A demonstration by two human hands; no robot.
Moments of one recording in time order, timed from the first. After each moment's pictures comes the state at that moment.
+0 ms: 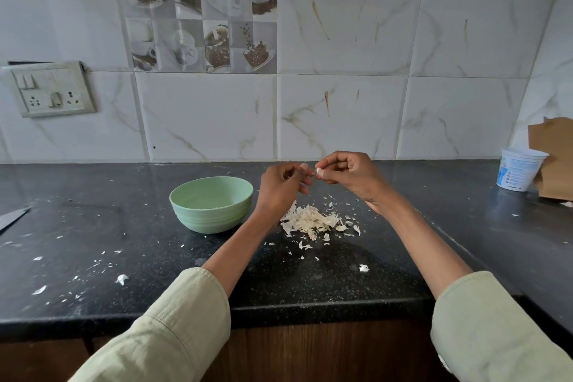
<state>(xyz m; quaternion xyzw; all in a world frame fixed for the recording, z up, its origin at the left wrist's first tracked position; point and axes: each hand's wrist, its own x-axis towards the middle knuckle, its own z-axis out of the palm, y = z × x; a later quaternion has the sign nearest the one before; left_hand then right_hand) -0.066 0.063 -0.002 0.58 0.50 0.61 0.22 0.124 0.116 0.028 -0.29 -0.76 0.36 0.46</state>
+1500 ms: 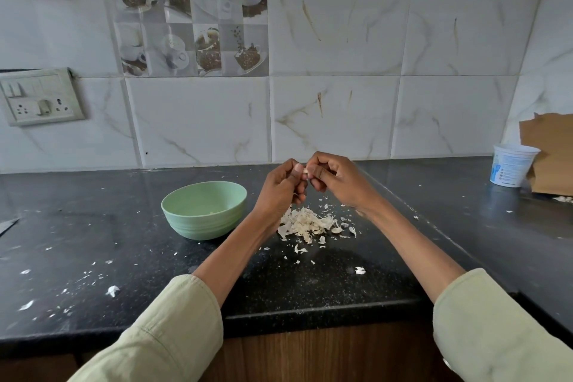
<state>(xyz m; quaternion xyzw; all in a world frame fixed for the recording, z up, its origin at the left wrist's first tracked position) -0.055 0.051 0.002 0.60 0.40 0.60 0.35 0.108 0.098 0.027 -0.23 -0.82 0.29 0.44</state>
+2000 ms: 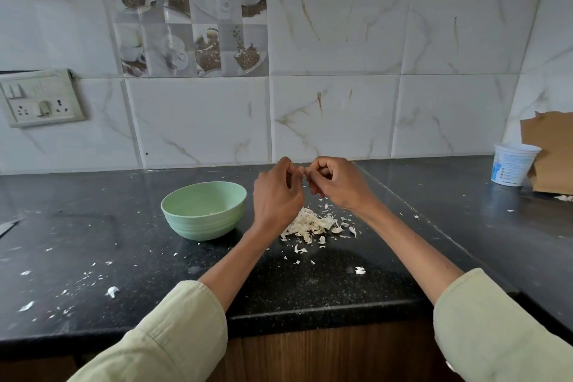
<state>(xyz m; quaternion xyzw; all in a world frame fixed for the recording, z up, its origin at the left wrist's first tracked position) -0.052 0.051 -0.001 0.62 0.55 0.56 -0.04 0.102 0.094 0.024 -0.31 -0.80 0.24 0.45</state>
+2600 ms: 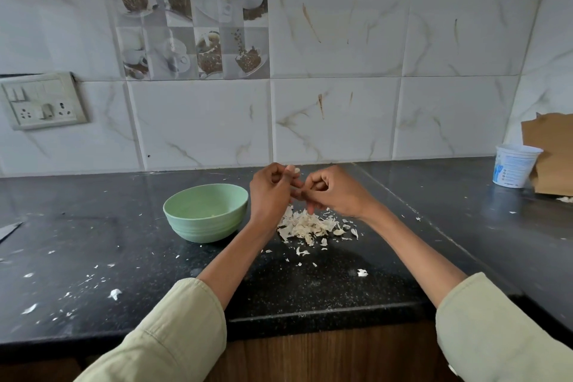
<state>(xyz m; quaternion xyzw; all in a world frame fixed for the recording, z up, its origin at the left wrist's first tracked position) -0.059 0.052 0.001 0.51 0.49 0.67 0.22 0.104 0.098 0.019 -0.28 -0.84 0.30 0.34</state>
